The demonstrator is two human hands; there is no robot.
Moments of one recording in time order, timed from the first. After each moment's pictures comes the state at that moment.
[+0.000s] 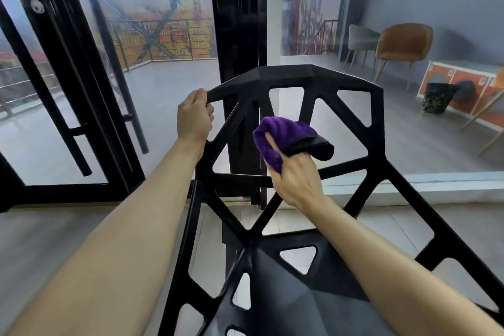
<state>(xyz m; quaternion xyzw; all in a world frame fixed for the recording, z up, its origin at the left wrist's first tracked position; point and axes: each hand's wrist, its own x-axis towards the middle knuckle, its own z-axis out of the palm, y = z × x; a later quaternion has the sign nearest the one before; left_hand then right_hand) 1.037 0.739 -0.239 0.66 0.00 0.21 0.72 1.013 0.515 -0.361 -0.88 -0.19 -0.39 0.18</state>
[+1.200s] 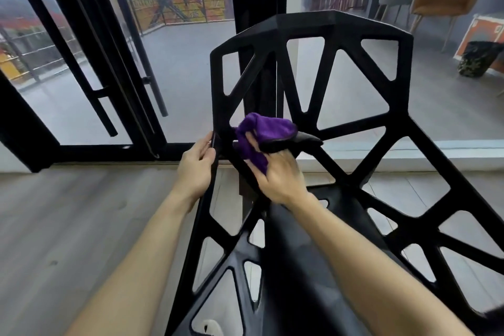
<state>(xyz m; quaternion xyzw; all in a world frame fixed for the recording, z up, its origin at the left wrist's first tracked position) 0.903 0.784 -0.367 0.81 0.03 0.11 0.58 0.959 0.578 -0.432 -0.89 -0.24 -0.24 0.31</state>
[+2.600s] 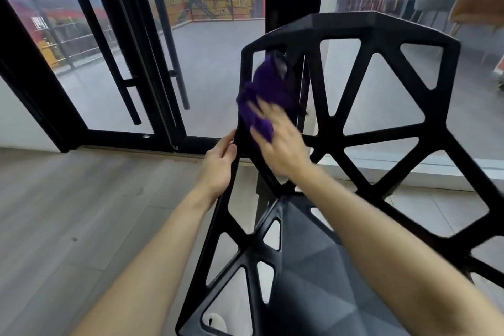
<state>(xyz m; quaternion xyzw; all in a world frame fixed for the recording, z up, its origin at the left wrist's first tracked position) 0.904 0.788 -0.380 0.78 0.03 0.12 0.61 0.982 0.618 -0.369 -0.83 -0.35 -0.31 0.31</state>
